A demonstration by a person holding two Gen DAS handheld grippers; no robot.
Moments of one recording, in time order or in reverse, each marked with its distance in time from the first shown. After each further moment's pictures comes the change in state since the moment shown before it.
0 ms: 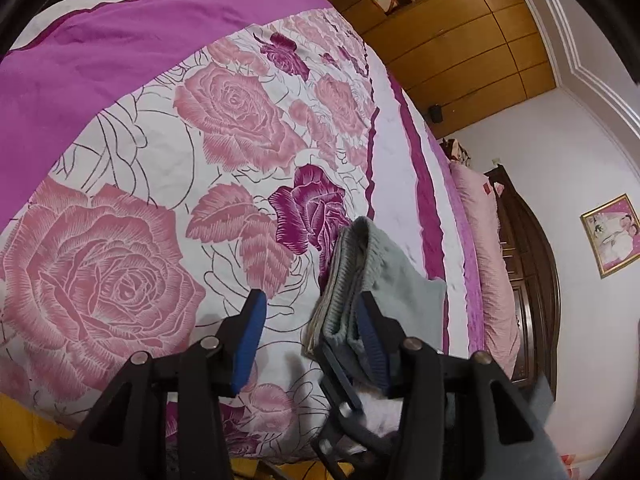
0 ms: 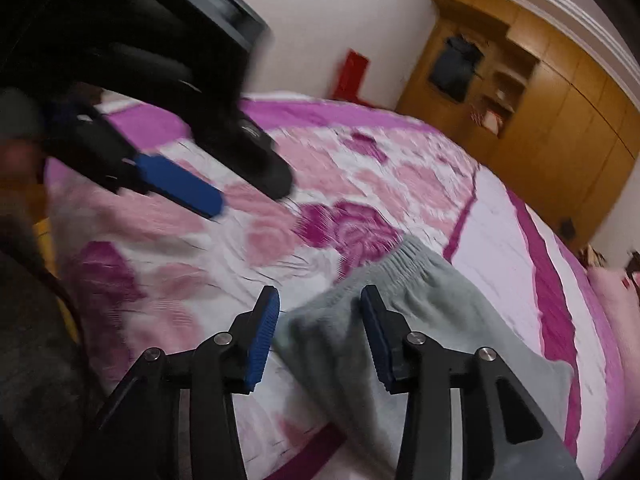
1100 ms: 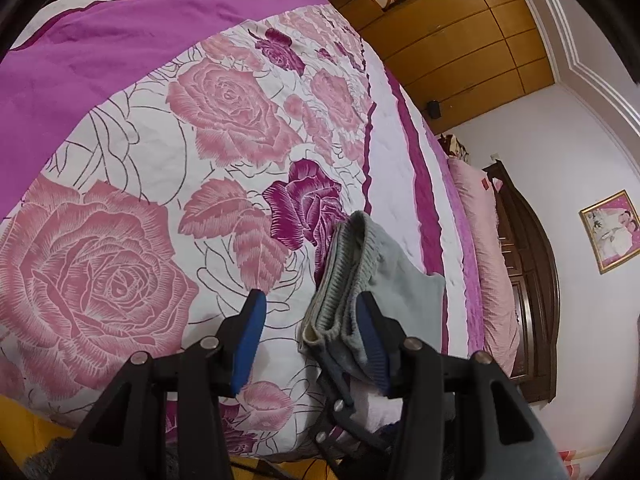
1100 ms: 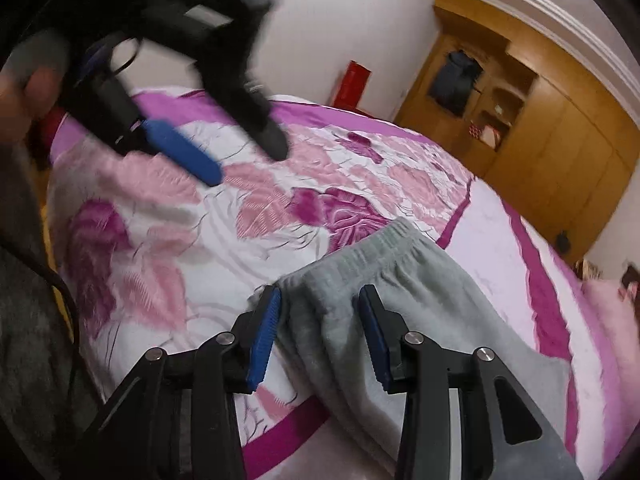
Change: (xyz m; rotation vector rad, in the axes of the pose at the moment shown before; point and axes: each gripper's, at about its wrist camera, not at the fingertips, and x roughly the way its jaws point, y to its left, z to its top) left arm 0.003 -0.004 -0.004 0.010 0.014 -0.005; right arm 0.010 -0.003 -0.029 -0.052 -0.023 -0.026
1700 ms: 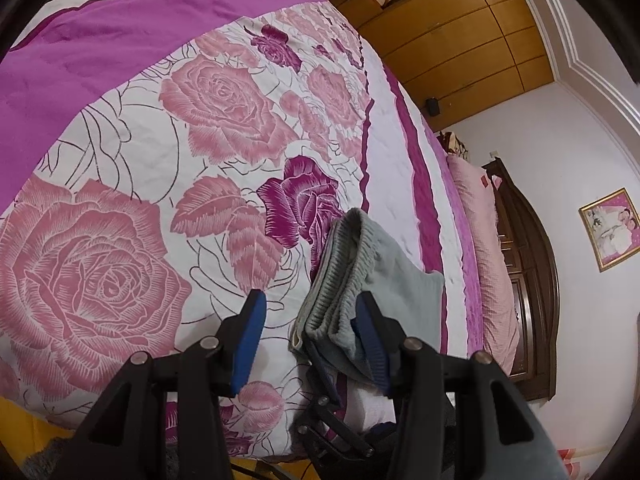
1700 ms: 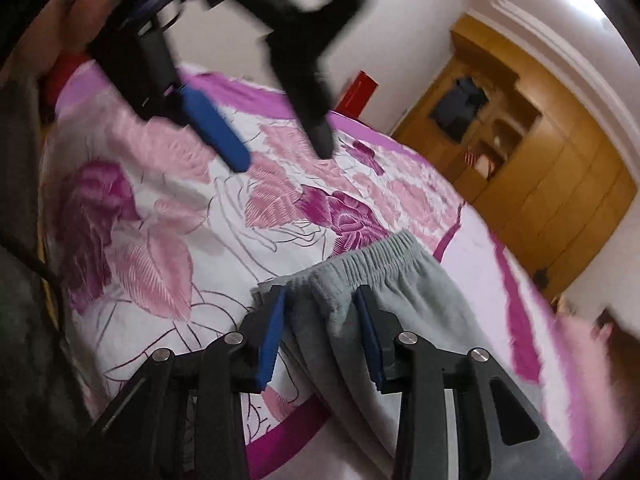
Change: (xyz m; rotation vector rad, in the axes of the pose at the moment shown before) left arm 0.006 -0.004 0.000 0.002 0.008 0.000; right arm 0.006 0.023 -0.004 -0.166 -0.012 -0.099
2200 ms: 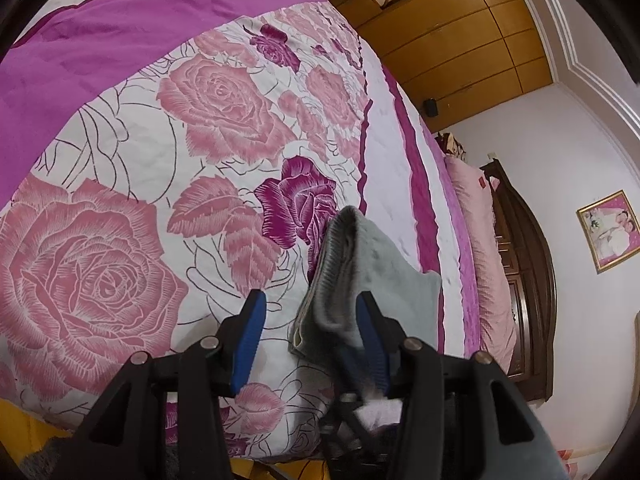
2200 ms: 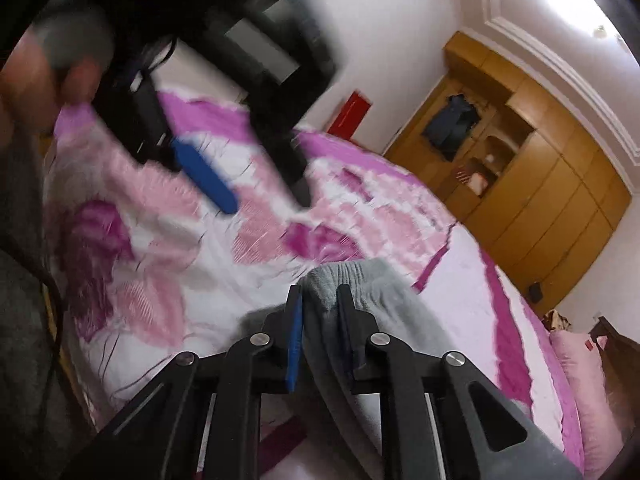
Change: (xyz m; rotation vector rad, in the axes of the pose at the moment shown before) left arm 0.000 0.001 0.000 -0.007 -0.001 -0.012; right arm -0.007 -0.010 0.010 0.018 -0.050 0.006
